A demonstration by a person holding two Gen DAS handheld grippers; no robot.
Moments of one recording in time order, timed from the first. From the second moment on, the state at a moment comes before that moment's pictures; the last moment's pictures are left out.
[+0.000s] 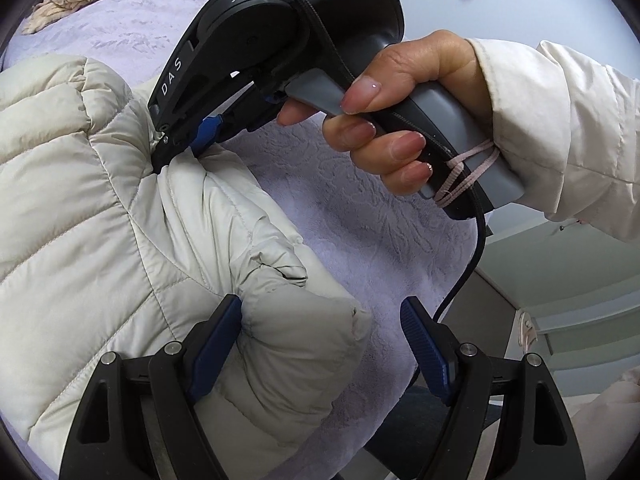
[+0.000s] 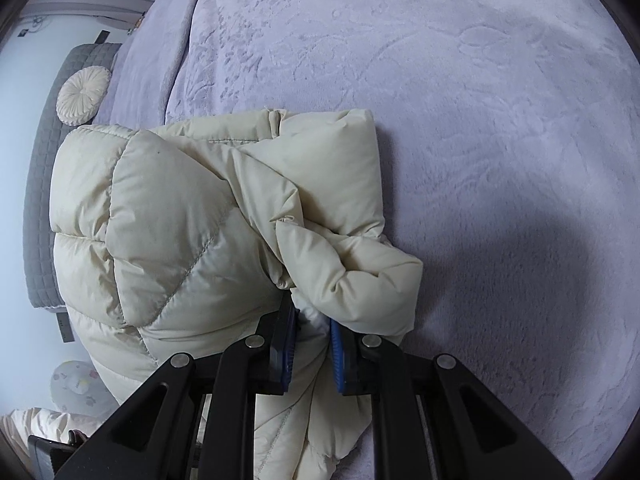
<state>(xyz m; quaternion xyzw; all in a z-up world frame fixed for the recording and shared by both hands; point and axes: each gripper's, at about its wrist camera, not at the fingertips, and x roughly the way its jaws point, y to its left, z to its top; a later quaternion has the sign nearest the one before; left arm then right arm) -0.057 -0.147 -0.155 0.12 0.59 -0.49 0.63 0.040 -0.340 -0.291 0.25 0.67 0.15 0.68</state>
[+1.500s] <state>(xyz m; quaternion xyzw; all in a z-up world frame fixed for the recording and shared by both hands) 0.014 0.026 -0.043 0.00 0.62 -0.16 0.77 -0.085 -0.285 -0.076 0.15 0.63 0.00 0.76</state>
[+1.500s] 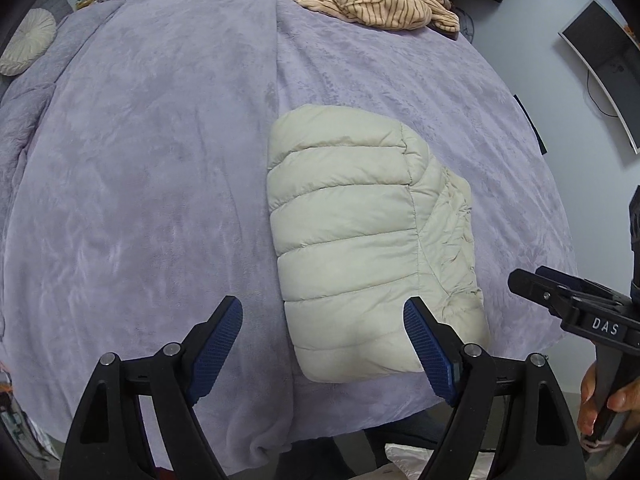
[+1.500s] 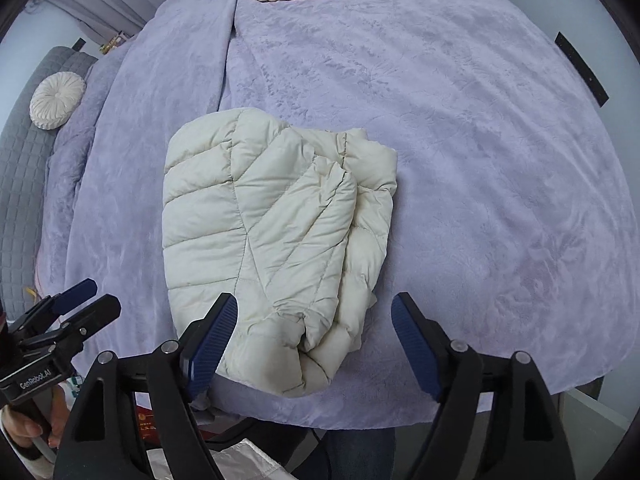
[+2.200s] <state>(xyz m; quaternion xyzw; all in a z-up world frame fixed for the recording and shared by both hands) -0.003 0.055 0.009 0.01 0.56 -0.08 0.82 -0.107 -0.242 -0.001 0.08 0.56 -0.08 0.82</state>
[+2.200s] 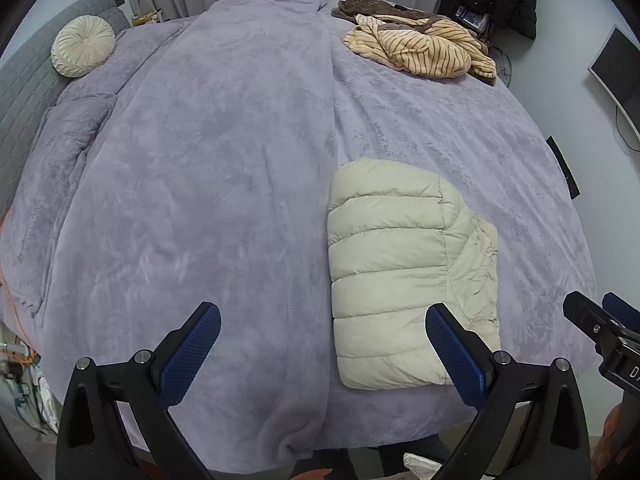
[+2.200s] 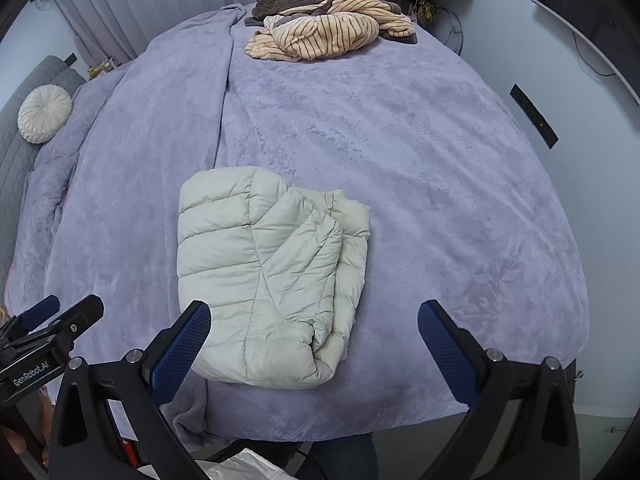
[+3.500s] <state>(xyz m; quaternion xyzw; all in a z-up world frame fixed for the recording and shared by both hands) -0.015 0.049 0.024 0.04 0.55 -0.06 0.83 -0.113 -0.228 0.018 0.07 0.55 -0.08 0.83</state>
